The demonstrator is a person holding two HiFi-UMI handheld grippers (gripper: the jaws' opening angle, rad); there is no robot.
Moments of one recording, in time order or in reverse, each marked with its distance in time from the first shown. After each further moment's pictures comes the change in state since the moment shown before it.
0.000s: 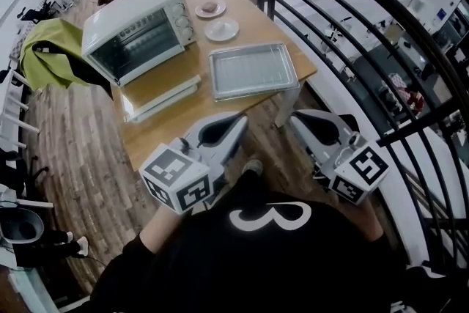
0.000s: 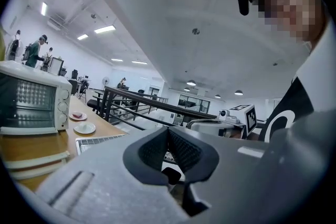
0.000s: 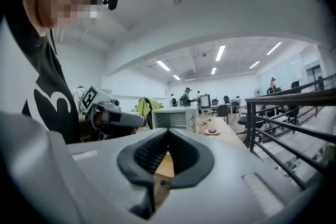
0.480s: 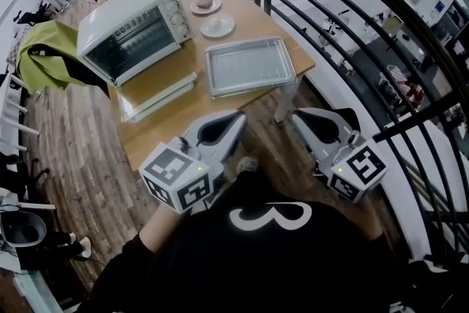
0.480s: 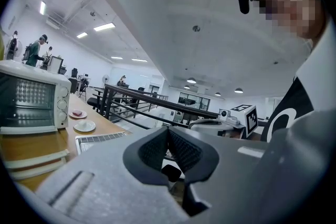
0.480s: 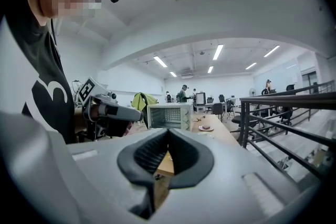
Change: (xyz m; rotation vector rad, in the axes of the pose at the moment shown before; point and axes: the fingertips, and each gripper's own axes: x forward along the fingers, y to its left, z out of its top) left arm 0.005 0.000 -0.006 0.000 0.030 0.002; right arm -0.006 -0.011 -0.015 -0.026 0.042 -0.053
